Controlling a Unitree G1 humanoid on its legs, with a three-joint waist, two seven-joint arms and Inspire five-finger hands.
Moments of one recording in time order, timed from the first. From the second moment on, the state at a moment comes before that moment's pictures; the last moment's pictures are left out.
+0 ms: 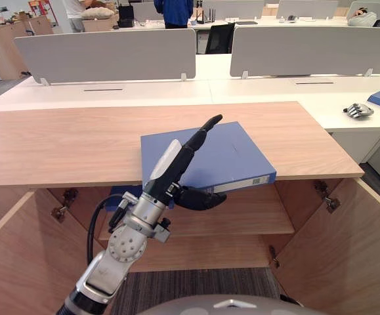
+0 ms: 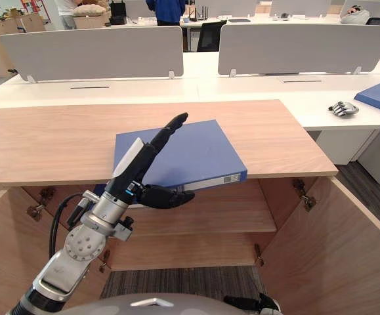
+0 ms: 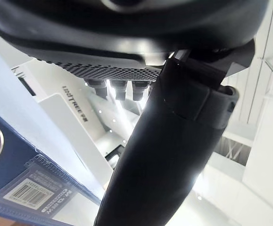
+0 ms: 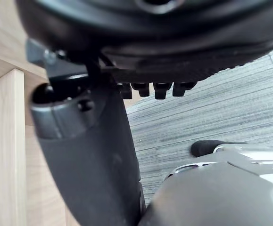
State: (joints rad) left arm 0.09 0.47 -0.36 -0.42 0.17 -0.24 0.03; right arm 0.12 -0.13 -0.15 1.15 0.04 0.06 -0.10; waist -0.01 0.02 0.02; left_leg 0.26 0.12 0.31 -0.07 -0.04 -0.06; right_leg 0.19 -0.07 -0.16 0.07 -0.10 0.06
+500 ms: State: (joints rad) left arm 0.12 0.50 -0.40 -0.36 0.45 -0.24 0.06; right arm 0.11 -0.14 -0.14 1.15 0.04 0.06 -0.12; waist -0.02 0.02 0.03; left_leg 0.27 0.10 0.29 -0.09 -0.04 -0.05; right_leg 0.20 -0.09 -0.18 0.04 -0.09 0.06
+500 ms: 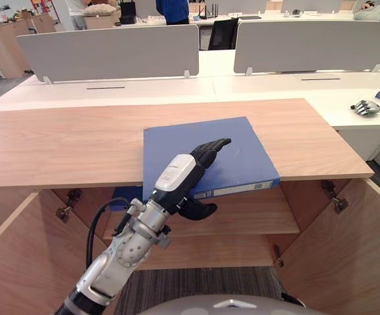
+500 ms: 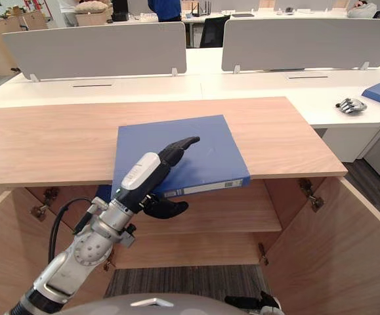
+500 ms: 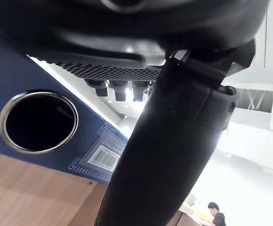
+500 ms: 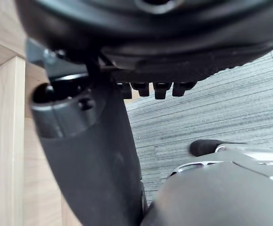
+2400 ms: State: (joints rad) left arm 0.35 0.27 -0.22 -0.50 0.64 -0.21 0.19; right arm 0.11 -0.15 -0.12 1.19 0.04 0.06 -0.12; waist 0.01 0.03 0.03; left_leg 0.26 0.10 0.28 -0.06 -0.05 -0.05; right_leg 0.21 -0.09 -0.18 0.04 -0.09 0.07
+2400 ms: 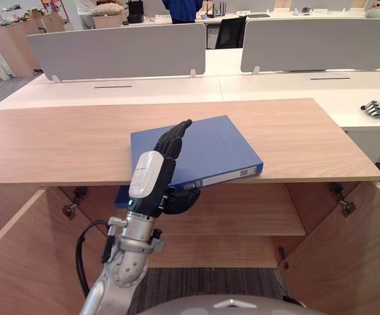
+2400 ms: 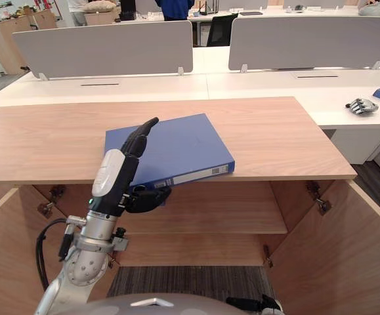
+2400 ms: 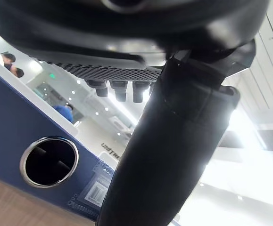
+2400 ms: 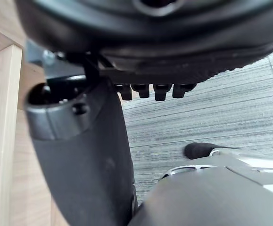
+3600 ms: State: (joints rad) left arm 0.43 0.25 -0.10 -0.54 0.74 -0.17 0.20; right arm 0.12 -0.14 -0.14 1.19 0.04 0.06 -0.11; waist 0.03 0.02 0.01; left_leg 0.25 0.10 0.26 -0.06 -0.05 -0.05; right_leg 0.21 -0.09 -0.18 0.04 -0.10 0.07
